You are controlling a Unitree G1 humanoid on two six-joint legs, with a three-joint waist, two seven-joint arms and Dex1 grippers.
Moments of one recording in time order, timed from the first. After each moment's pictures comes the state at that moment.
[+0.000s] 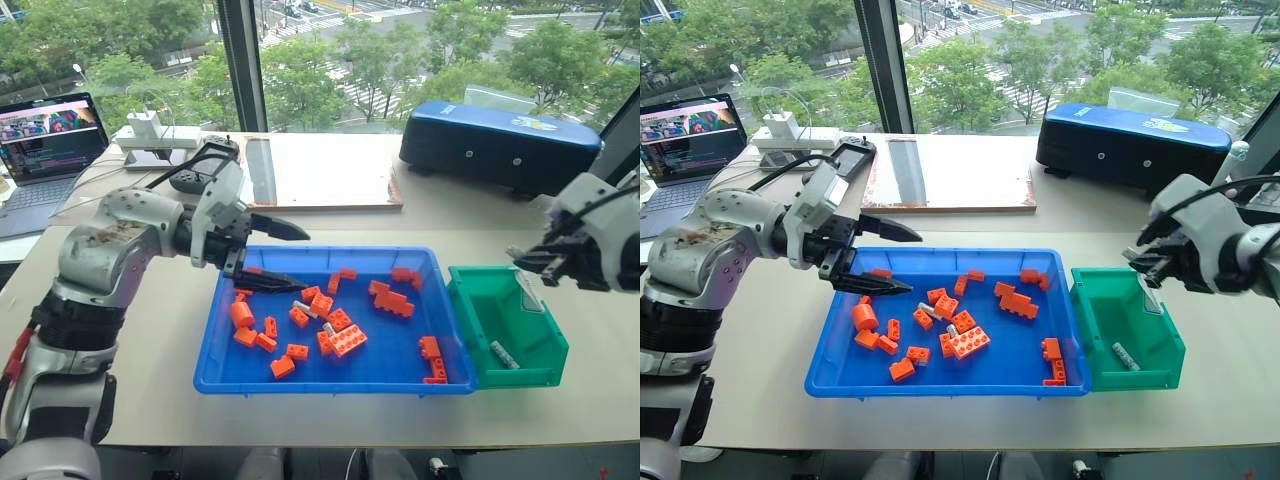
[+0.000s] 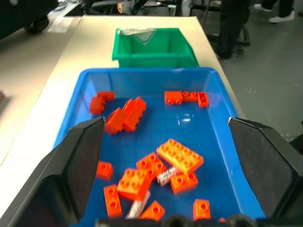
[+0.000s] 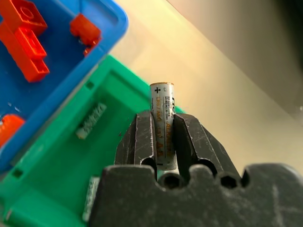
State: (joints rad) left arm -0.83 0.75 -0.08 -0.08 -0.59 0.64 -1.41; right arm -0.36 -1.28 -0.22 -0.45 0.45 1.26 0.86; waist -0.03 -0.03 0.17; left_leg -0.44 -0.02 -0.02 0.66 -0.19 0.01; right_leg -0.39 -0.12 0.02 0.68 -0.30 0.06
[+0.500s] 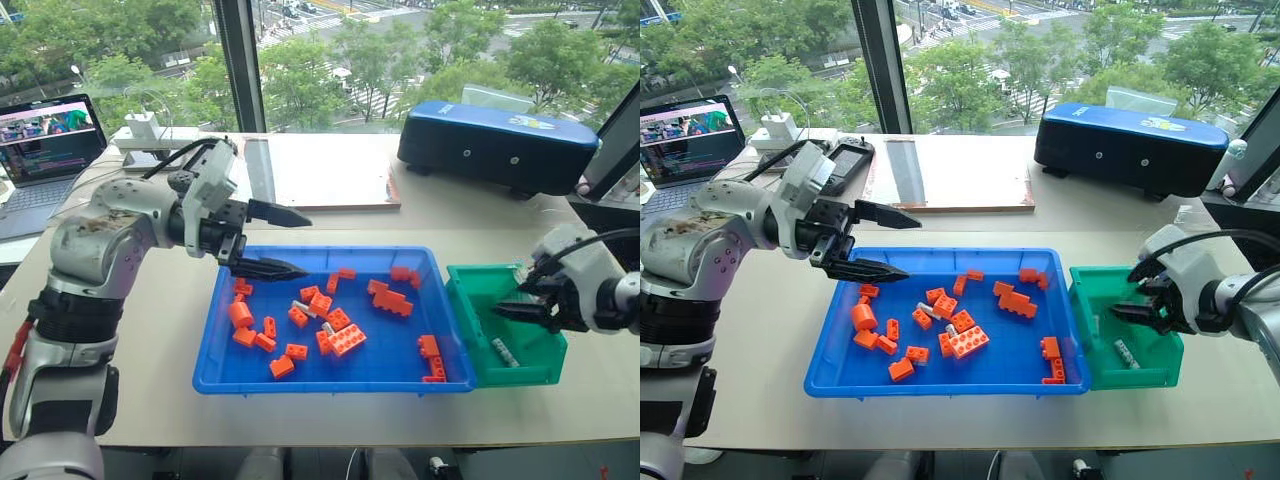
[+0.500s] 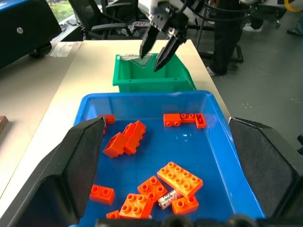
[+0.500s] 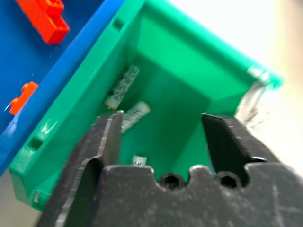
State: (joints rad) left arm -0.83 0.80 -0.06 -0.08 -0.61 0.66 -1.42; right arm -0.32 -1.21 -0.22 -0.47 0.46 1.25 0.82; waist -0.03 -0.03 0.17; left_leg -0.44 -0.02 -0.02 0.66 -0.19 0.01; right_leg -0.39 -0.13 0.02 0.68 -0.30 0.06
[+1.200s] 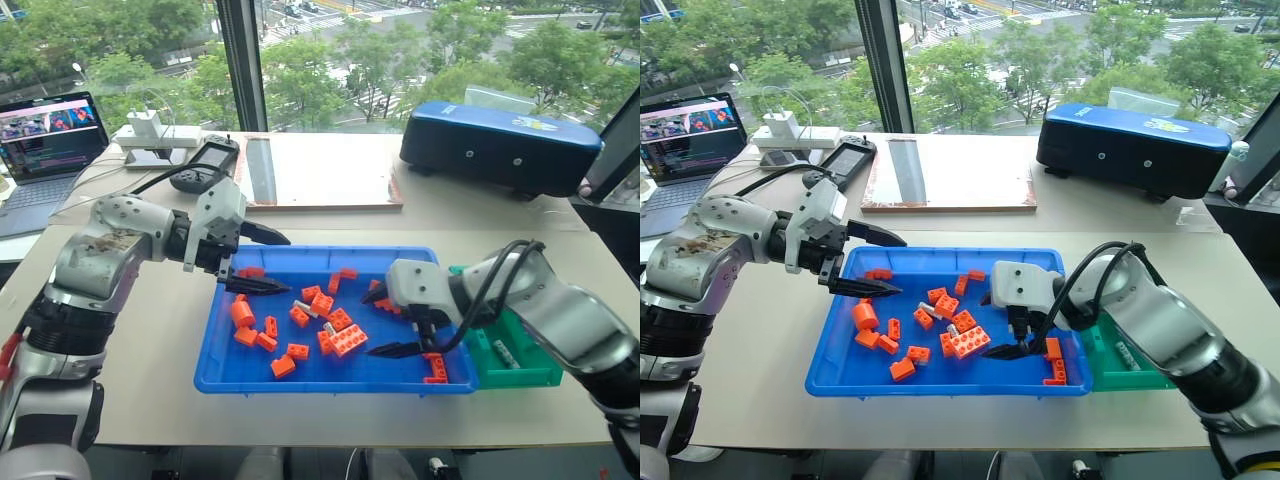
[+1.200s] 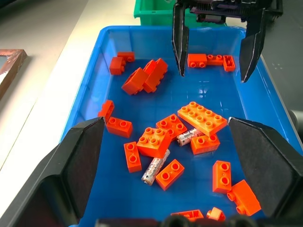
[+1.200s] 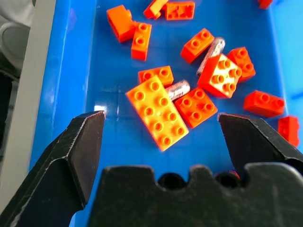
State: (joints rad) left arm -0.77 0.84 -0.12 -0.06 -0.45 0.56 -1.39; right arm -0.69 -0.87 0.46 -0.38 0.28 0.54 1.18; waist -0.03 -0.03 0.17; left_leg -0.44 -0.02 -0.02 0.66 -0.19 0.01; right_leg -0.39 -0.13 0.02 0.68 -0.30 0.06
